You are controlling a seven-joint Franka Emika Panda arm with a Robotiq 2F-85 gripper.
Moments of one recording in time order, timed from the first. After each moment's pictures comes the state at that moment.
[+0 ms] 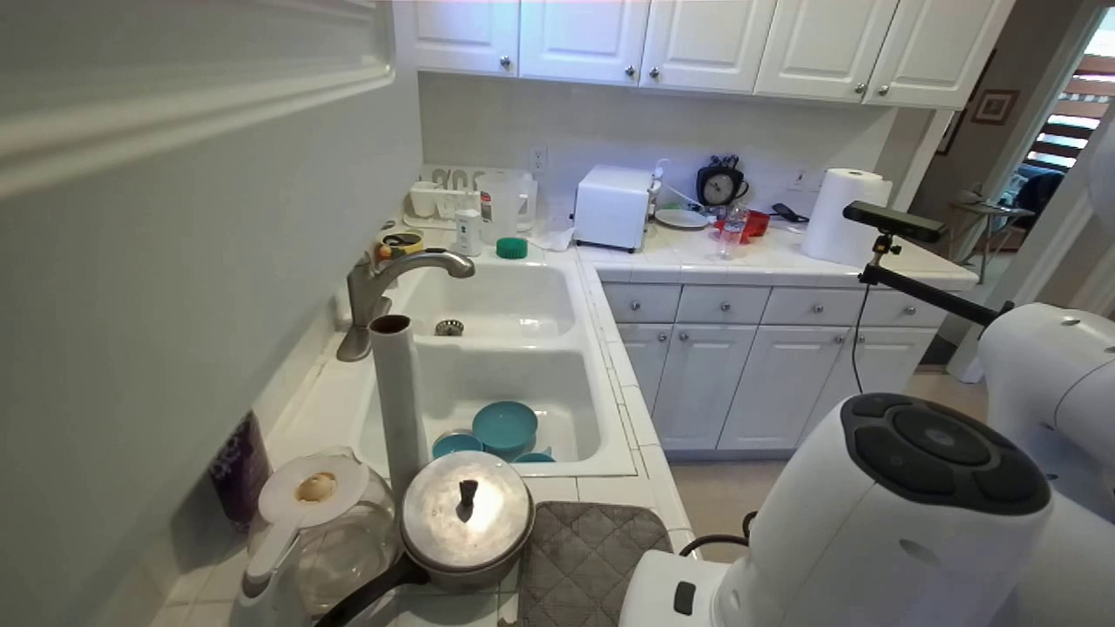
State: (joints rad) arm 0.49 0.03 0.50 -2.56 0.02 2.78 0.10
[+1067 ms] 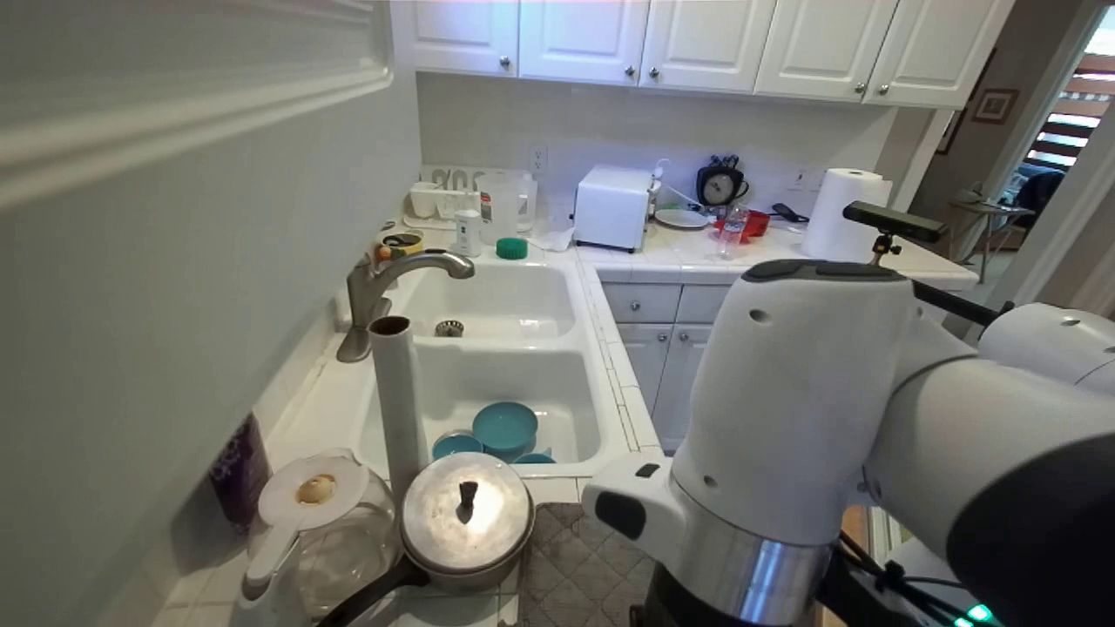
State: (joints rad) arm 0.49 -0.09 0.43 -2.51 0.54 2.62 -0.21
